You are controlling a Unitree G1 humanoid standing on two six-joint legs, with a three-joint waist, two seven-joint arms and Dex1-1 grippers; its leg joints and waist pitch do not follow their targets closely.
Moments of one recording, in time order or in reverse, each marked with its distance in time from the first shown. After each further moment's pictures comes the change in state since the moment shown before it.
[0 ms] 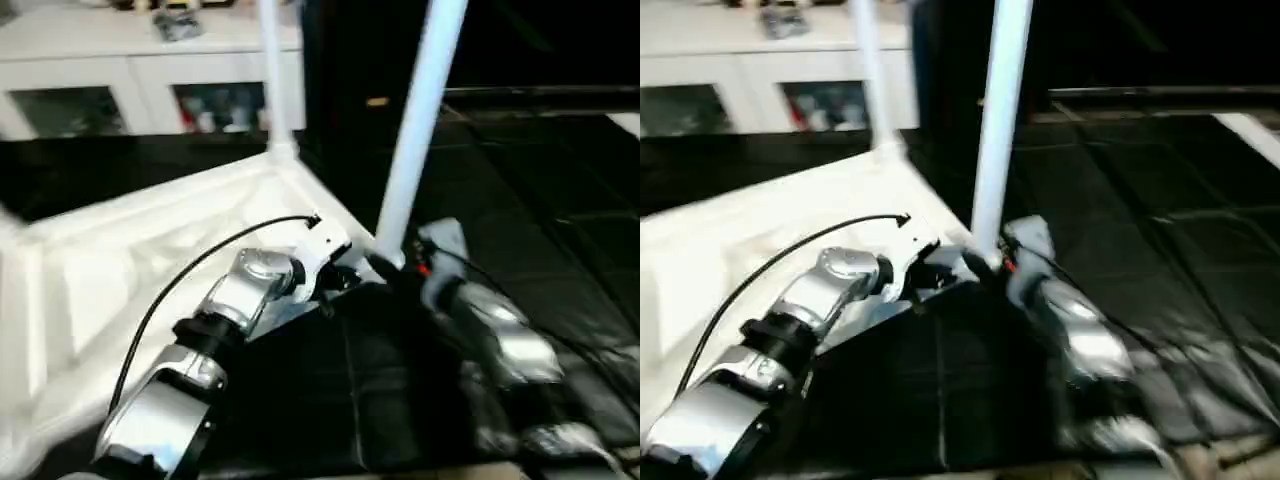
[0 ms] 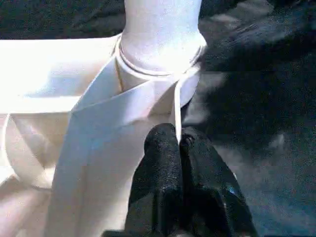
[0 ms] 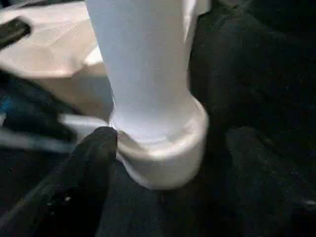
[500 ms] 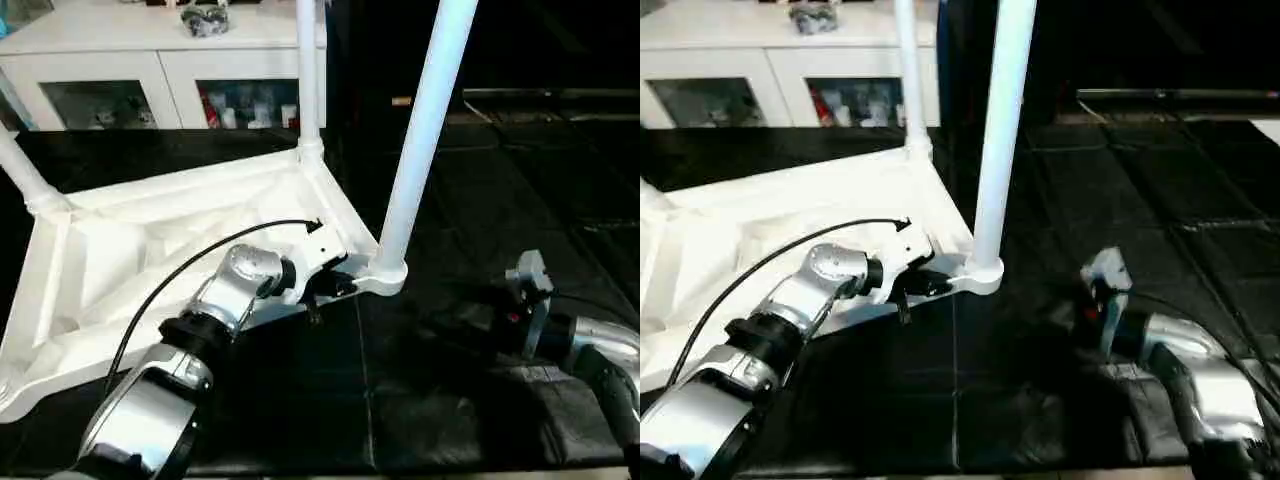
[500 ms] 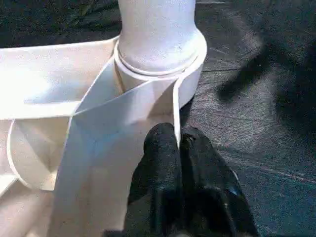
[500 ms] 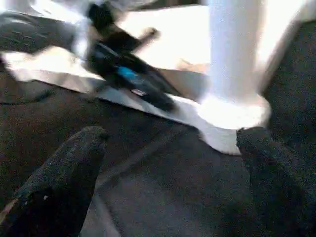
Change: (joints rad) left arm 0.010 0.034 -0.022 -0.017 0.015 -0.065 -0.048; right arm 0.173 -0.205 -0.011 -0.370 0.240 0.225 0.365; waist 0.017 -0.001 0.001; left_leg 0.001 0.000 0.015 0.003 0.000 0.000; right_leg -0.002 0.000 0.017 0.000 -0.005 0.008
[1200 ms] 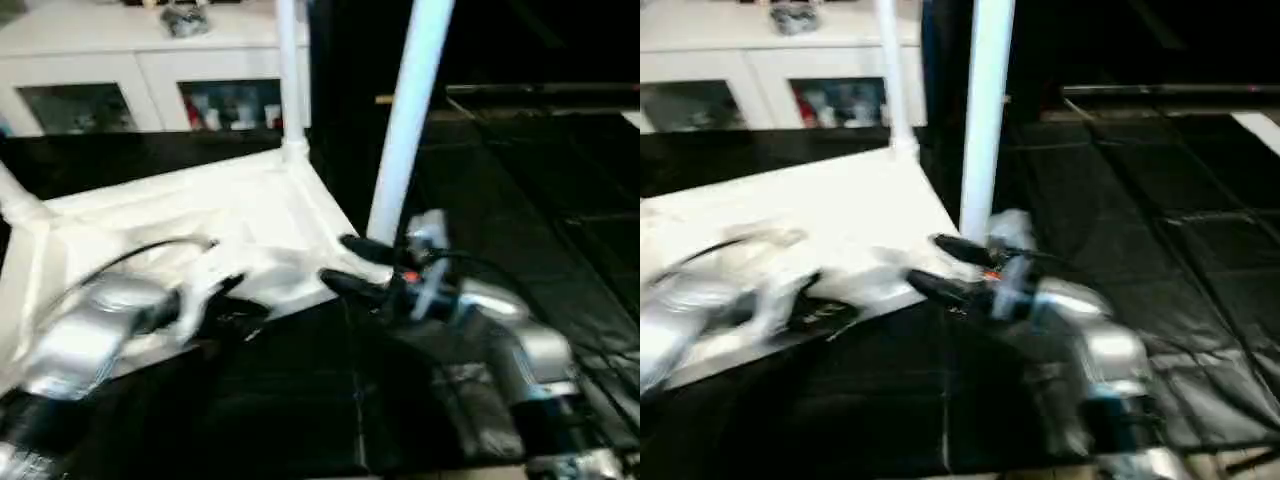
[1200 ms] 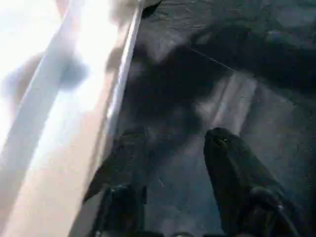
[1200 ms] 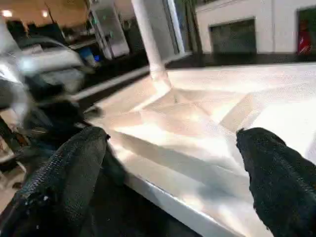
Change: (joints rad) left arm 0.518 0.485 0.254 -0.968 -0.256 0.676 -0.206; right arm -0.254 0.400 0.201 0.144 -0.097 -0.035 -0.255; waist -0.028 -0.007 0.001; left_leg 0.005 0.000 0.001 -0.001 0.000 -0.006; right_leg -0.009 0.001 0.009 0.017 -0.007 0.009
